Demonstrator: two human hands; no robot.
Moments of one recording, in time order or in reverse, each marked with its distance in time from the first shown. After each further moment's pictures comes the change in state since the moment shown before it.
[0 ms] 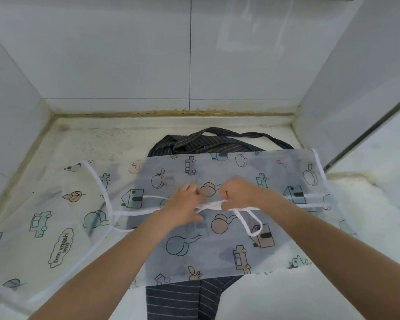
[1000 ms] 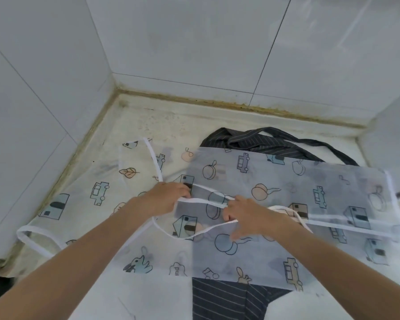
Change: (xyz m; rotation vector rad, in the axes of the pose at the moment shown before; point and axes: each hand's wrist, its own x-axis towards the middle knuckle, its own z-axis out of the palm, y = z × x) left_hand -0.091 -0.139 0.002 -0.067 -0.095 -0.133; right_hand 0.037 -0.097 0.039 -0.265 -0.163 -0.244
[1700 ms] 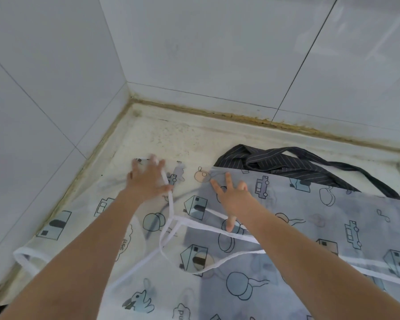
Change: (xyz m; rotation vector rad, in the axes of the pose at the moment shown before) left_hand 0.033 -0.094 -0.023 -0.075 0.160 -0.671; right_hand 0.129 0.010 -0.044 -0.308 -0.067 0.288
